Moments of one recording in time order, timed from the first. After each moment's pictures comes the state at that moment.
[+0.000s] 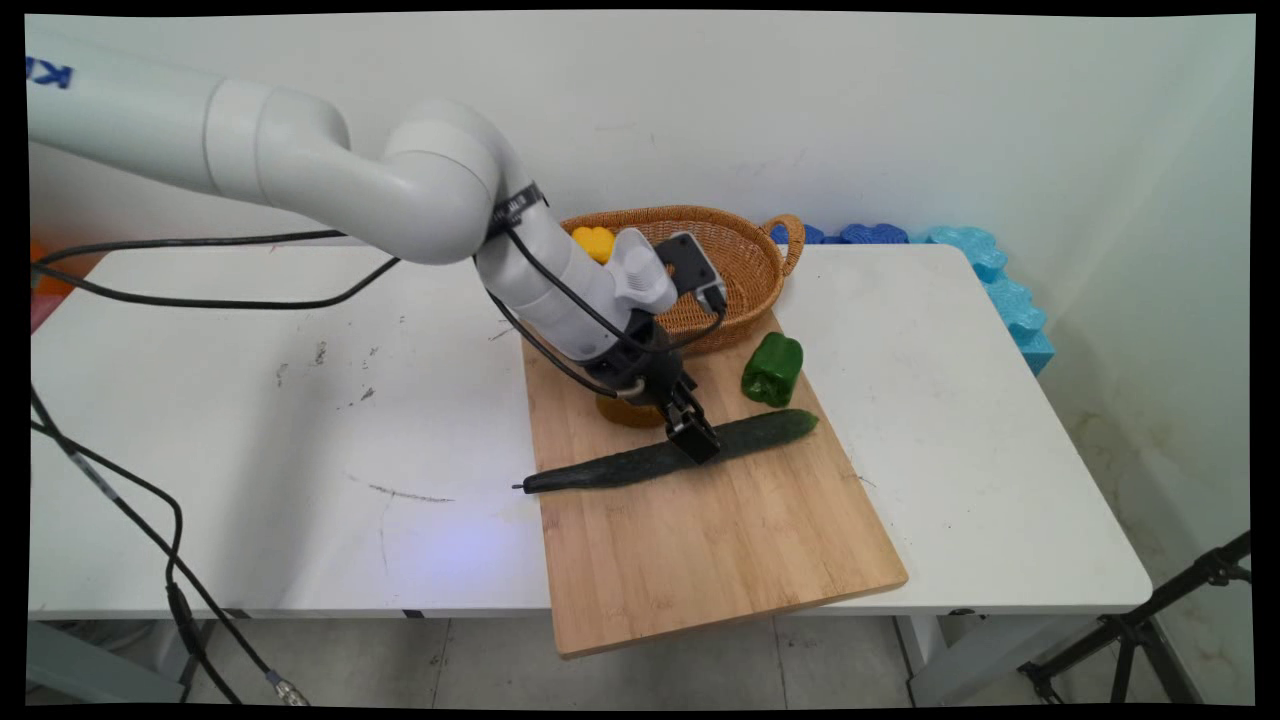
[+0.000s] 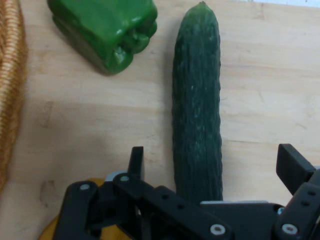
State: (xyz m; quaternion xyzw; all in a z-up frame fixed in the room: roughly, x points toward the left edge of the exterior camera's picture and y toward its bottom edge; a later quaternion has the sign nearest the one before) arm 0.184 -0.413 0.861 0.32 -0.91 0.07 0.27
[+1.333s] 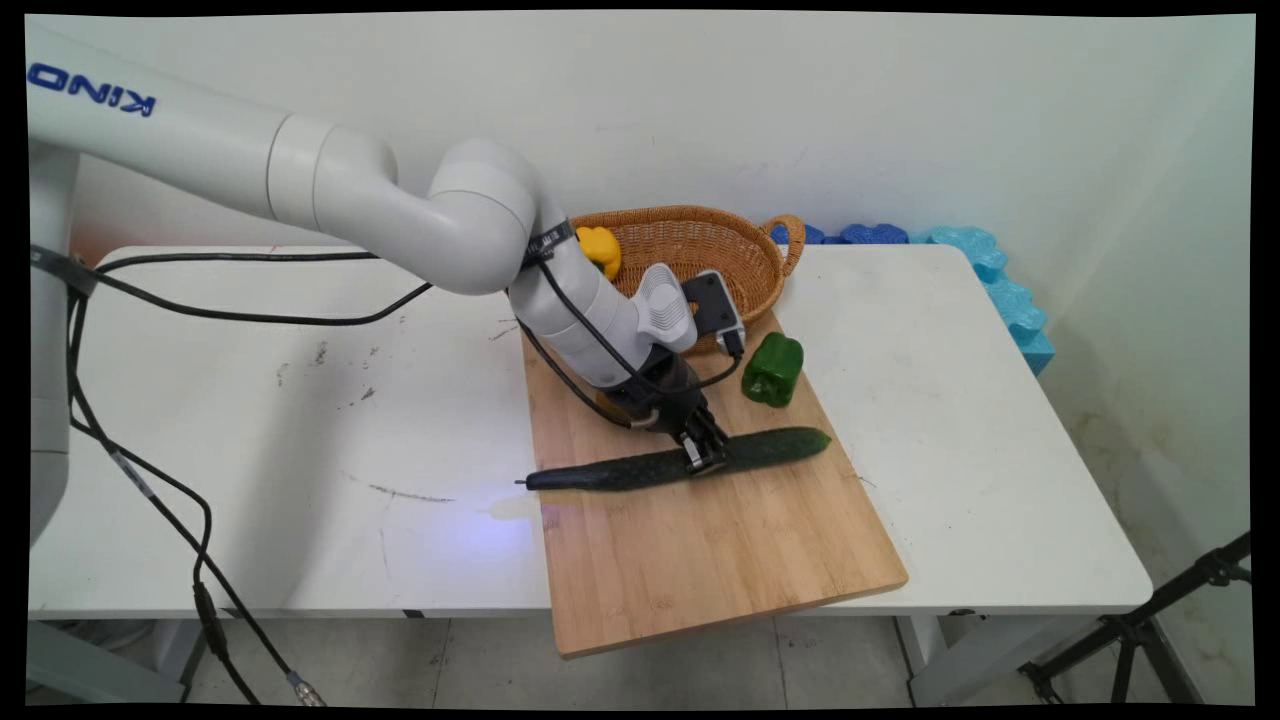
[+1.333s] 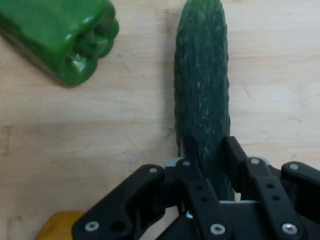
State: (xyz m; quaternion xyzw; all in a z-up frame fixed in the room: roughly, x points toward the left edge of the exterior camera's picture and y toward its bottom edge) arm 0.168 -0.416 0.834 0.26 -0.93 0.07 0.26
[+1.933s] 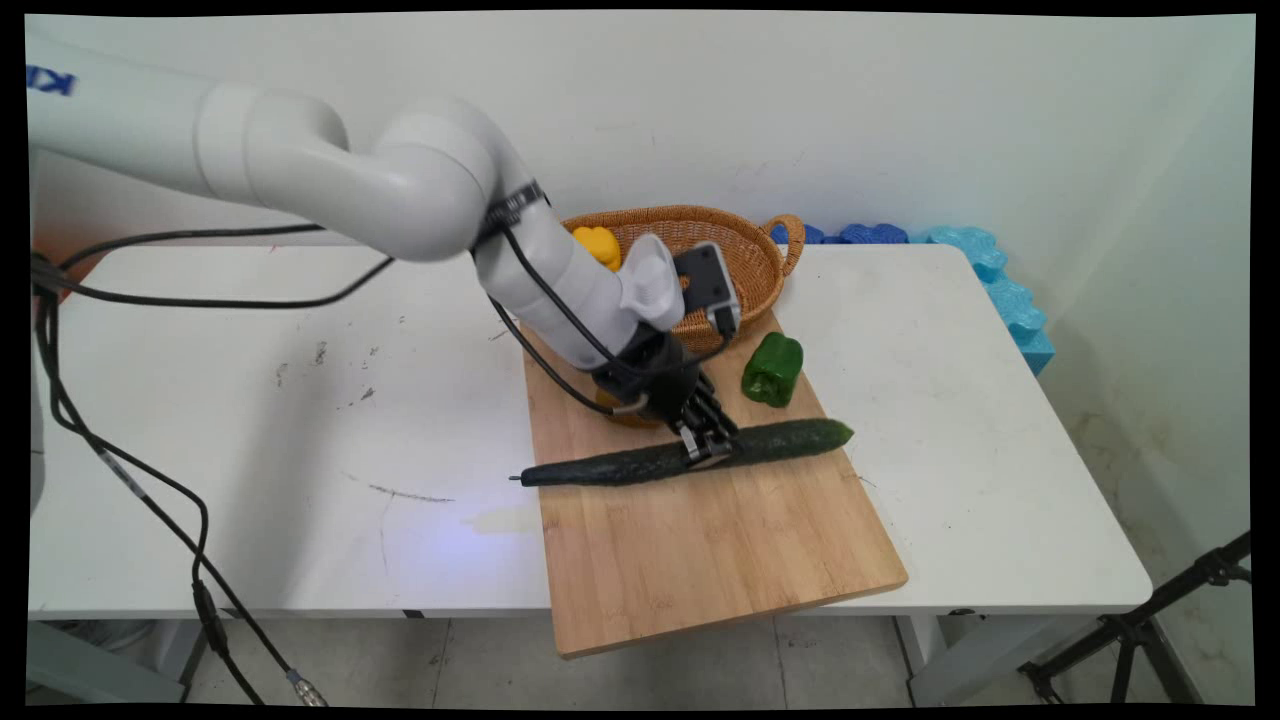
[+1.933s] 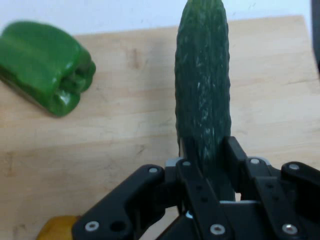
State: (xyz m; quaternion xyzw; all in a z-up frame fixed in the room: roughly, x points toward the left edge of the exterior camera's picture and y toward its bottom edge) arm 0.175 -0.394 0.884 0.23 -0.93 0.07 0.29
